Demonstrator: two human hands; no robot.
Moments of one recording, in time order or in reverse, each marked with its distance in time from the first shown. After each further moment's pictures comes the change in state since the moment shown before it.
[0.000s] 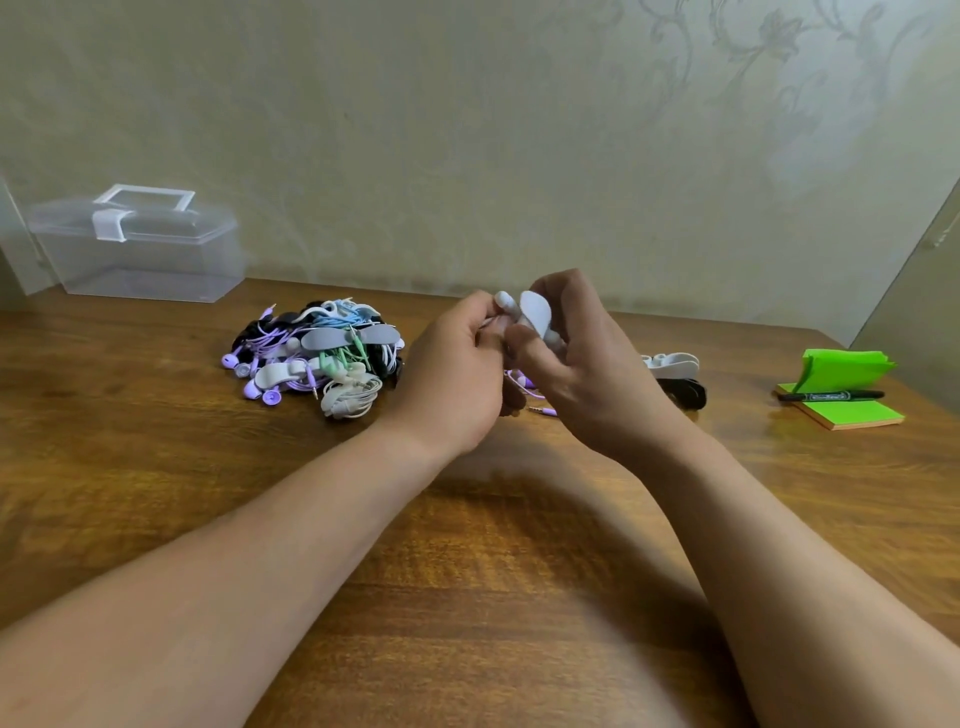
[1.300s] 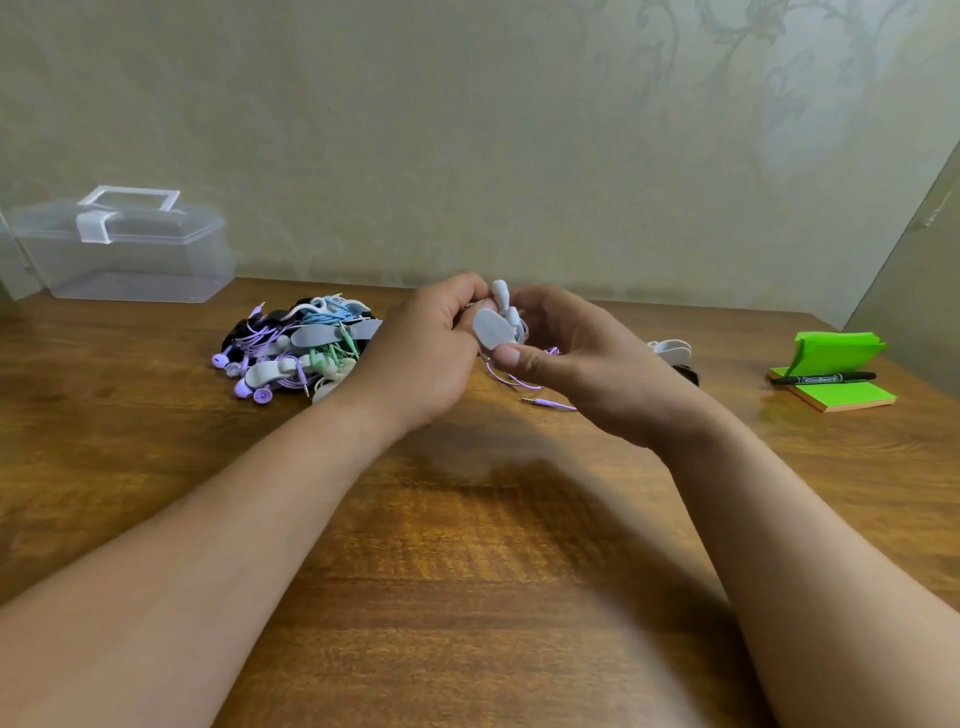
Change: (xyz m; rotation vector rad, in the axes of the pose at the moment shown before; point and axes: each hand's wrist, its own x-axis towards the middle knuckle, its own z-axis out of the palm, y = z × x) left_hand 0.016 -0.003 -0.024 0.242 -0.099 0.119; right_hand 0.002 0.024 -0.014 0.377 -0.261 0.127
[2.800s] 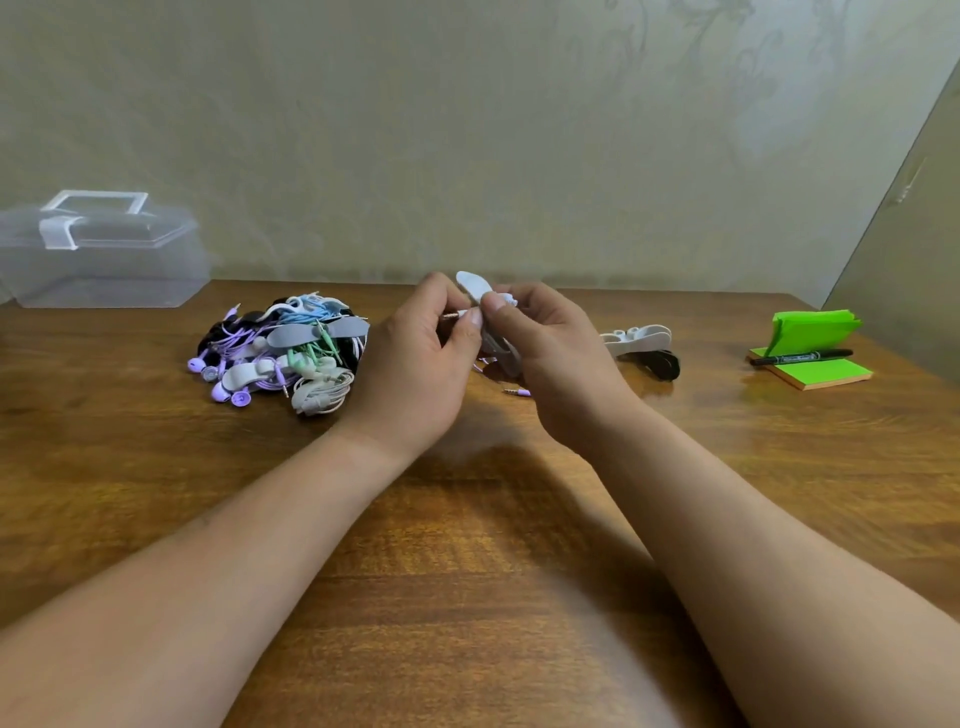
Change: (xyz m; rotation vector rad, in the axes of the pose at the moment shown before) left_hand -0.013 -0.011 0.028 0.024 0.250 0.163; right_hand 0.011 0.007 0.034 0.342 0.374 0.134
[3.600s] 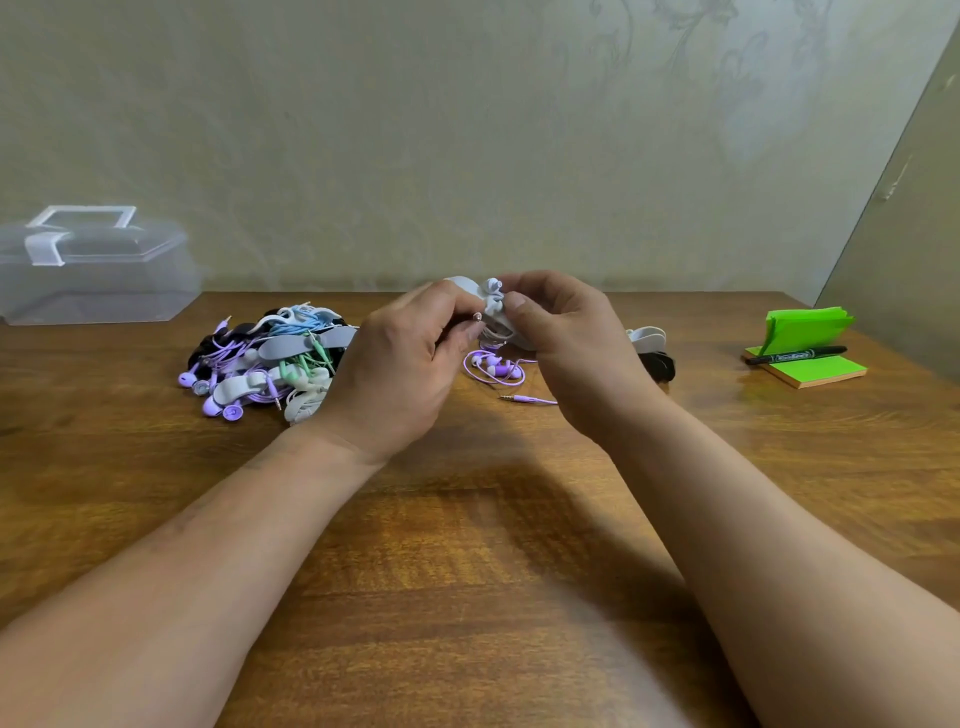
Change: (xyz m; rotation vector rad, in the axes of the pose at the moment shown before) left_hand 0.013 -0.008 -0.009 0.097 -0.052 0.310; right_hand 0.001 -0.016 -0.013 -0.158 0.102 -0.095
